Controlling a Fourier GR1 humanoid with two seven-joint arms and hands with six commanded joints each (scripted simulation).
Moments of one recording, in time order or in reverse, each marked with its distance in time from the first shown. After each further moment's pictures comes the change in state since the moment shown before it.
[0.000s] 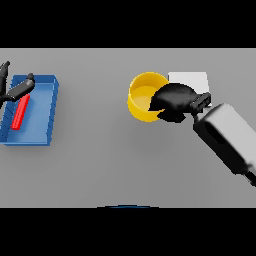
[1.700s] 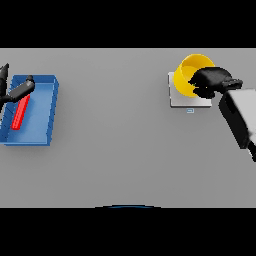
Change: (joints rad) left arm -0.007 0.021 -0.032 -0.030 0.019 0.019 0.070; right arm -0.179 0.002 -0.055 0.815 0.036 -0.386 -0.141
